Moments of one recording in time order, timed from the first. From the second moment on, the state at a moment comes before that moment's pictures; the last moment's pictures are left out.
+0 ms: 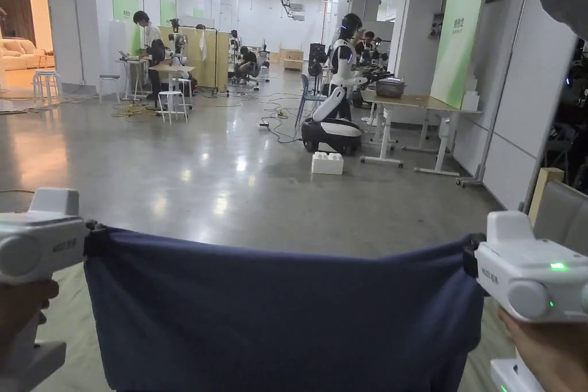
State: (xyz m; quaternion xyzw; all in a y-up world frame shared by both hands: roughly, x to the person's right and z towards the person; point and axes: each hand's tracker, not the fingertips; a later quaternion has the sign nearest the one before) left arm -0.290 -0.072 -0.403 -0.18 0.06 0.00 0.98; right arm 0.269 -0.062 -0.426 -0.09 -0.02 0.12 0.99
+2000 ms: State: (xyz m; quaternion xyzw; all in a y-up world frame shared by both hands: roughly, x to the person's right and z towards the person) left arm -0.262 -0.330 -0.095 -0.34 0.06 -0.05 0.94; right arm 0.269 -0.303 -0.139 -0.34 0.02 0.18 0.92
